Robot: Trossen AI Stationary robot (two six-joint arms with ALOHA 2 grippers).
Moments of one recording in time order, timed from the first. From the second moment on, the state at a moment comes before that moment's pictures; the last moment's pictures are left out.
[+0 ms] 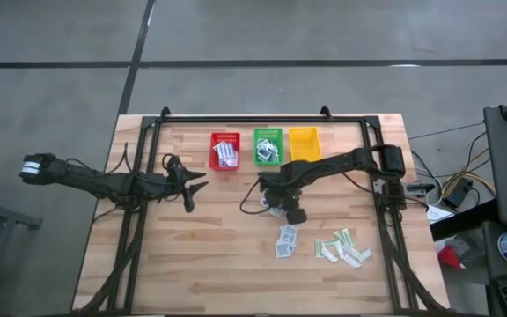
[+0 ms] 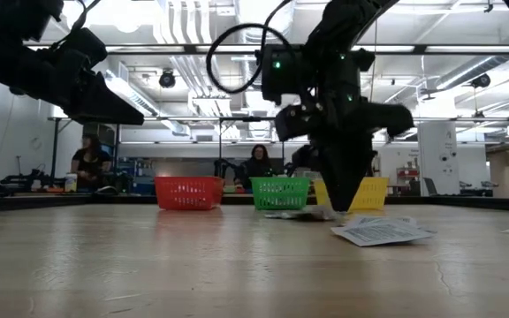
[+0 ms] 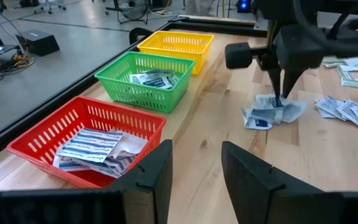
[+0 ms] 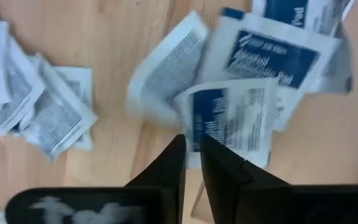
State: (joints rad) left arm -0.12 0.63 0.19 0.13 -0.50 -0.15; right arm -0.04 1.97 1.32 -0.83 -0.19 -0.27
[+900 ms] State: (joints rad) left arm -0.12 0.63 0.19 0.13 -0.50 -0.15; right arm -0.04 1.86 1.35 -0.83 -0.36 -0.24
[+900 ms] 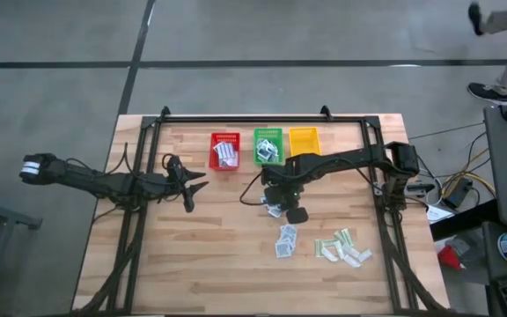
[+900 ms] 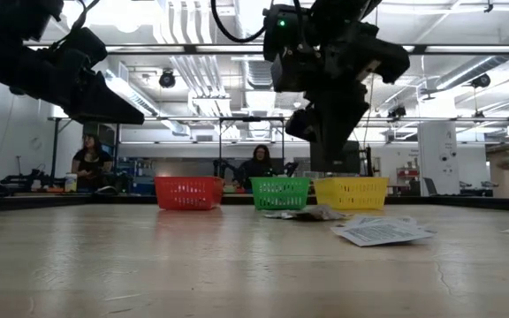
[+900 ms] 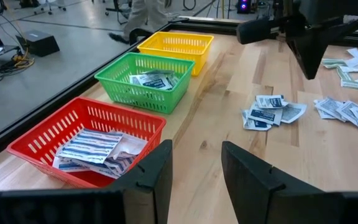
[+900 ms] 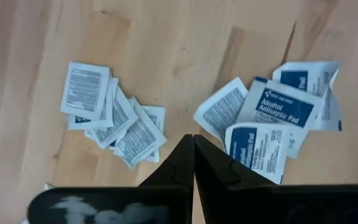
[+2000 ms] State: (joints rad) left arm -0.12 0.63 0.19 0.13 -0.50 -0.15; right arm -0.04 1.86 1.38 -0.83 -0.26 -0.21
